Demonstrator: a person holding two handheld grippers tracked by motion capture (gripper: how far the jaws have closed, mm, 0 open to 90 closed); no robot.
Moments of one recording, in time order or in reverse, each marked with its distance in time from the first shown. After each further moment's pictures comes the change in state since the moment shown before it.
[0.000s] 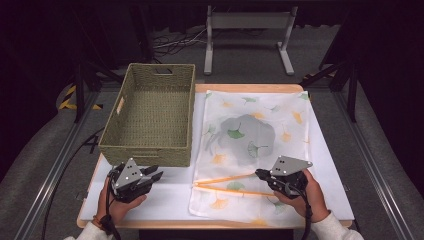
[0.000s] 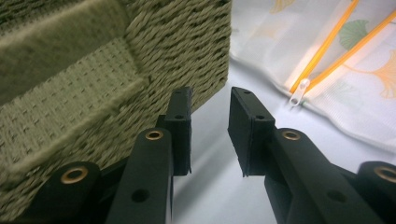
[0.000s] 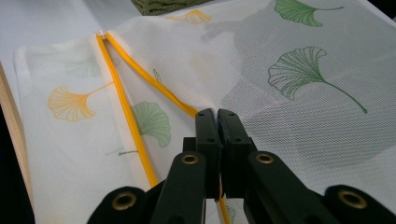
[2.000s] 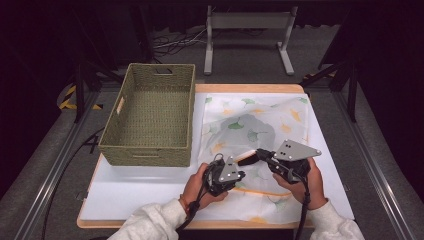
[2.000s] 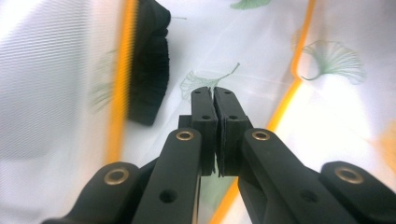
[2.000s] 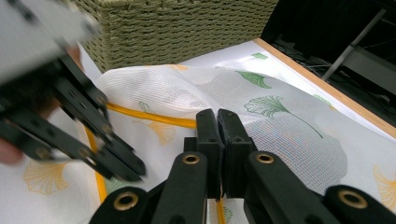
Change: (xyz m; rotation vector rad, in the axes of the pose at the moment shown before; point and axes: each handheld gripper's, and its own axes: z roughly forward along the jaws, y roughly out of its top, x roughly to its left) left arm -0.123 0.108 0.136 0.026 -0.283 0.231; right arm -0.017 0.034 -0.014 -0.155 -0.114 0.008
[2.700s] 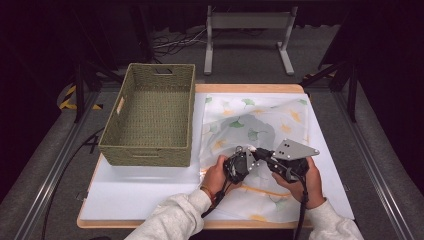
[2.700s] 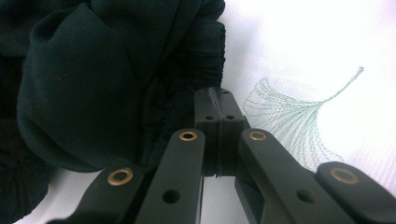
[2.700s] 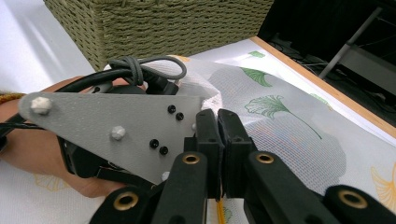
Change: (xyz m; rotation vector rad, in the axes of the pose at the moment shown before) left arm 0.011 0.019 0.091 0.147 0.184 -0.006; right arm -0.001 -0.002 0.005 0.004 -0.017 0.002
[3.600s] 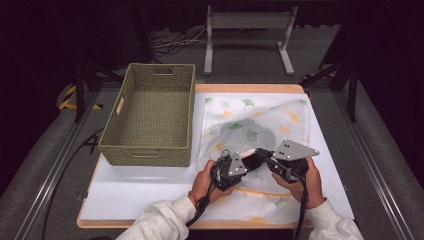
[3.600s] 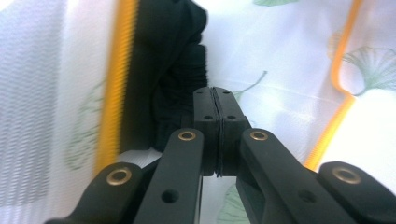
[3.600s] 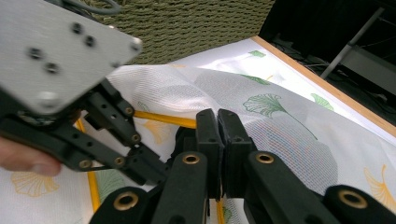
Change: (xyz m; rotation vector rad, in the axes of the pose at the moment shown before) left arm 0.000 -0.016 -0.047 -0.107 -0.155 0.001; right arm -0.001 -0.002 0.001 -0.003 0.004 -0.002
